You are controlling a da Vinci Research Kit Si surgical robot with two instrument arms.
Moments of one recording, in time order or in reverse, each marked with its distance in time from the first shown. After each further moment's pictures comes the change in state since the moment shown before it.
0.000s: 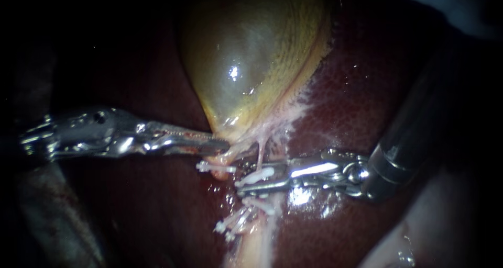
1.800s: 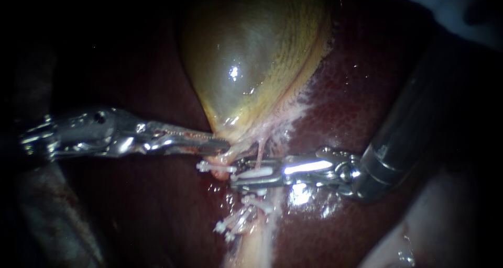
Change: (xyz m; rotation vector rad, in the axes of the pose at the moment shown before) right arm 0.000 0.000 0.001 -0.018 -0.030 0.132; left arm 0.000 0.000 0.000 0.000 0.000 -0.001
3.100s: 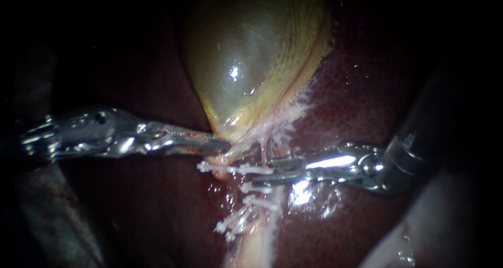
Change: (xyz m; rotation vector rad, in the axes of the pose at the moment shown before) right arm 0.001 -0.001 -0.005 -0.140 -0.020 0.008; left arm 0.000 0.000 0.000 0.001 0.000 0.000
